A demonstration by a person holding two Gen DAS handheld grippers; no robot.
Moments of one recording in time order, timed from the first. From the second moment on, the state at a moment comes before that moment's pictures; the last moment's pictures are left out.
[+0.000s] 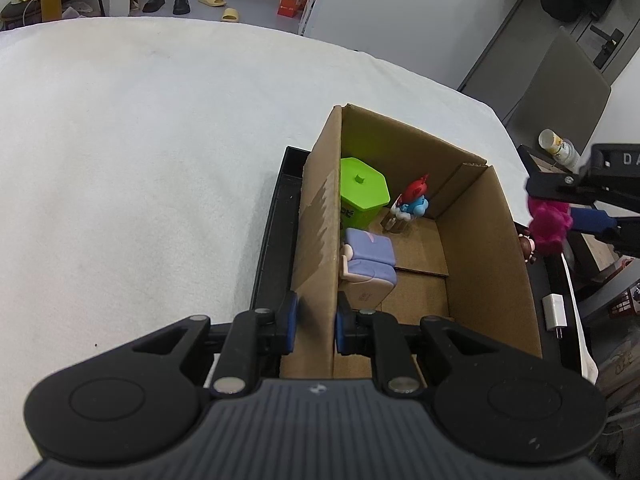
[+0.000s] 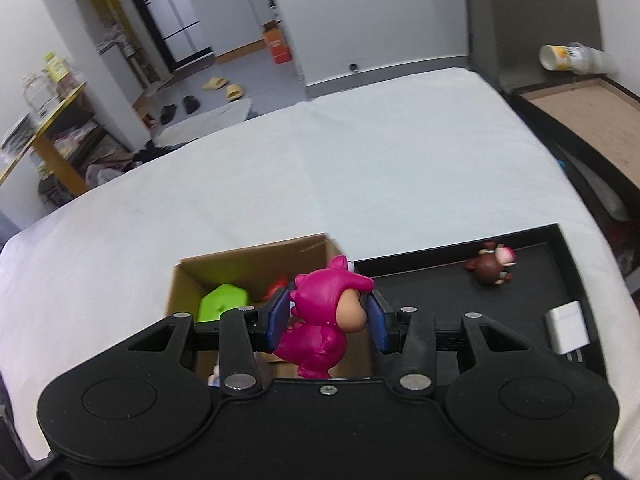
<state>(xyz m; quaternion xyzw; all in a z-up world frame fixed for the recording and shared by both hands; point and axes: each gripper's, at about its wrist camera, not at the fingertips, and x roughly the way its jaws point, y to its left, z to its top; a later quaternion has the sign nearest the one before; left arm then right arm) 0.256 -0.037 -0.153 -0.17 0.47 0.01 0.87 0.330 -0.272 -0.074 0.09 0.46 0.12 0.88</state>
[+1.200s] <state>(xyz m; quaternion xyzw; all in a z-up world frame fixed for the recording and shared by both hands) 0.256 -0.036 -0.154 -0.17 0.47 0.00 0.87 0.313 -0.276 -0.072 0.05 0.46 0.13 0.88</state>
